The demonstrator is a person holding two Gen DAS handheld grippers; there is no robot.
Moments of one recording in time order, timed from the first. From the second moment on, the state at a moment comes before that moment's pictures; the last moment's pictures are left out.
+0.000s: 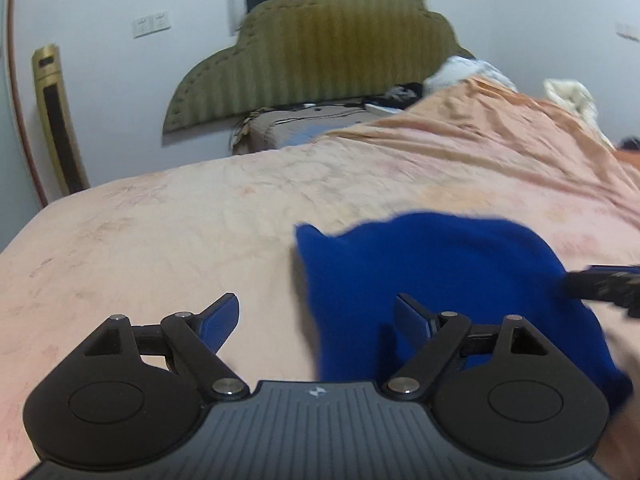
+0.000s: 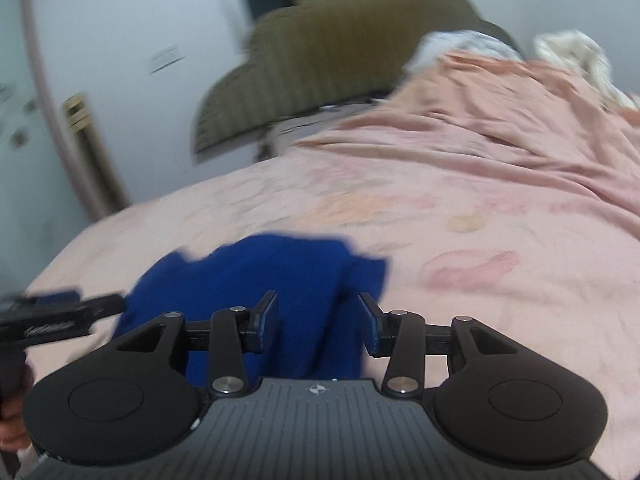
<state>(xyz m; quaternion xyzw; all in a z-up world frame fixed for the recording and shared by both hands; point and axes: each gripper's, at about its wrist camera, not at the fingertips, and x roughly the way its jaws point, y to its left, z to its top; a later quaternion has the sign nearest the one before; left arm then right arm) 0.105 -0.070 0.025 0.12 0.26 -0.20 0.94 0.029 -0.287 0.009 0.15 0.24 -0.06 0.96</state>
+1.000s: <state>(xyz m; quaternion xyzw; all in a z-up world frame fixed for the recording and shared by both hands) 0.024 -0.039 -0.001 0.08 0.37 -0.16 0.91 -0.059 -0.181 0.001 0.04 0.32 -0.09 0.94</state>
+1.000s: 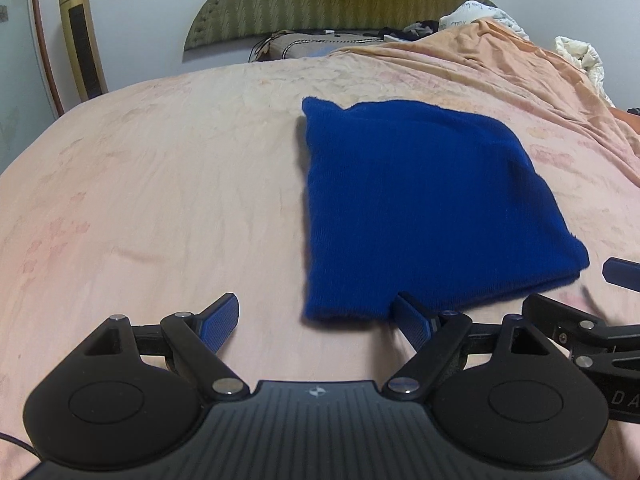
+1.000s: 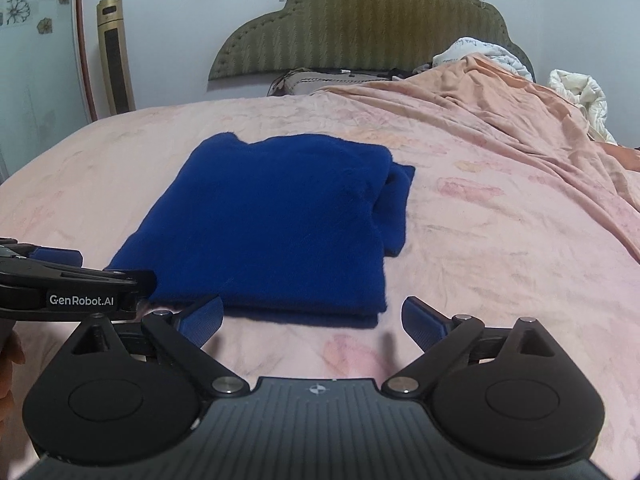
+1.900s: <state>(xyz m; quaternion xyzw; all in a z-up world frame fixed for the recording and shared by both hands) 0.003 -0.030 -0.019 0.08 0.35 -0.15 0.92 -0.079 -0.179 -0.020 0.04 0.33 -0.10 0.94</state>
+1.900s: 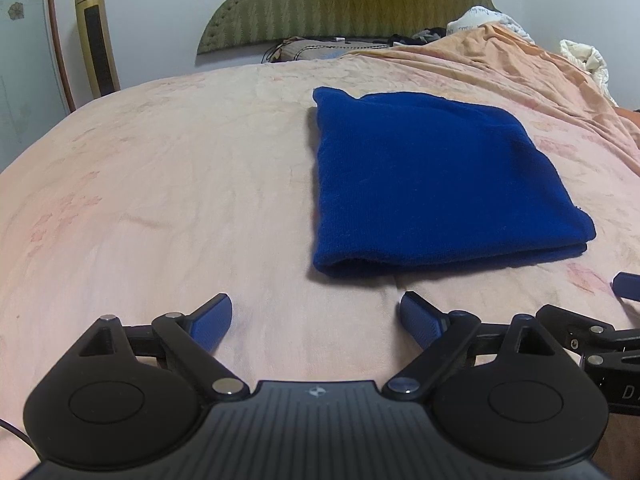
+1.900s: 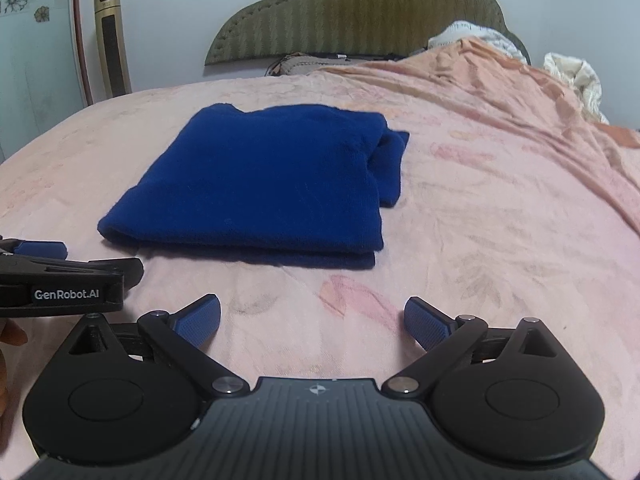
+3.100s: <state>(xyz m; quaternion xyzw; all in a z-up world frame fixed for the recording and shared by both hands) -0.006 -0.025 -0.026 0.07 0.33 -0.15 0.93 -0.075 -0.195 -0.033 0.05 0.32 -0.08 0.94</state>
